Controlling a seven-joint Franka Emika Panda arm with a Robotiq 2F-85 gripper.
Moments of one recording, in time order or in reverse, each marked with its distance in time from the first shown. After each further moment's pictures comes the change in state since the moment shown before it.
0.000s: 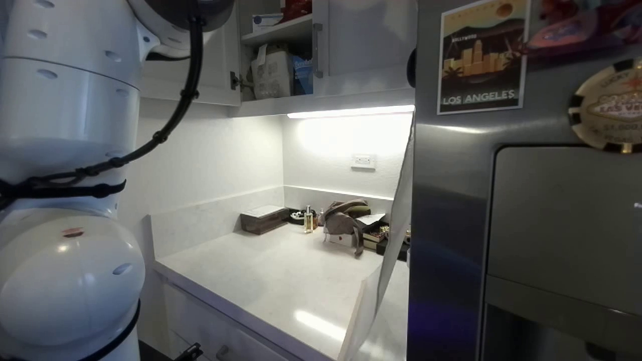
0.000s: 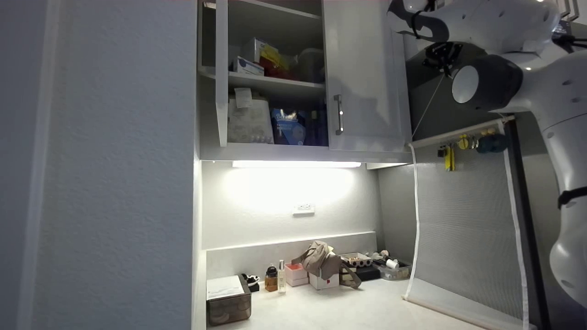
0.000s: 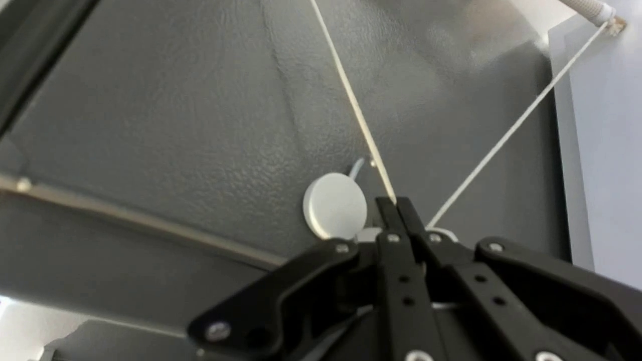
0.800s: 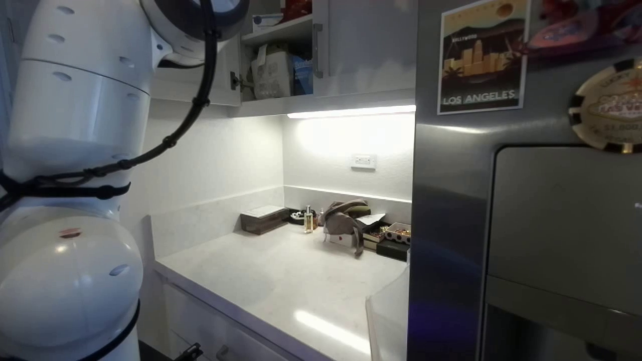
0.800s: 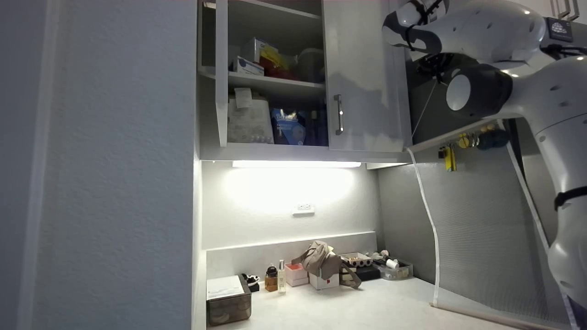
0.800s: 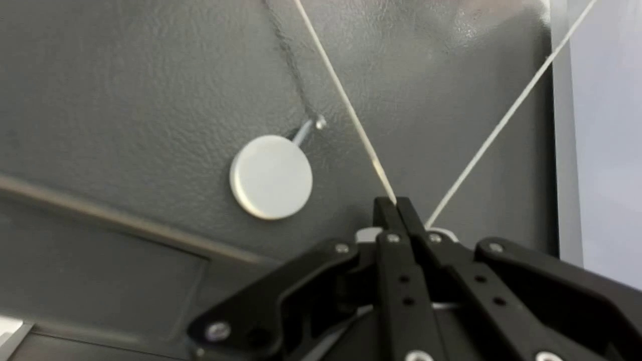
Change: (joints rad) arm -0.019 0.054 0.003 0.001 0.002 0.091 -0.003
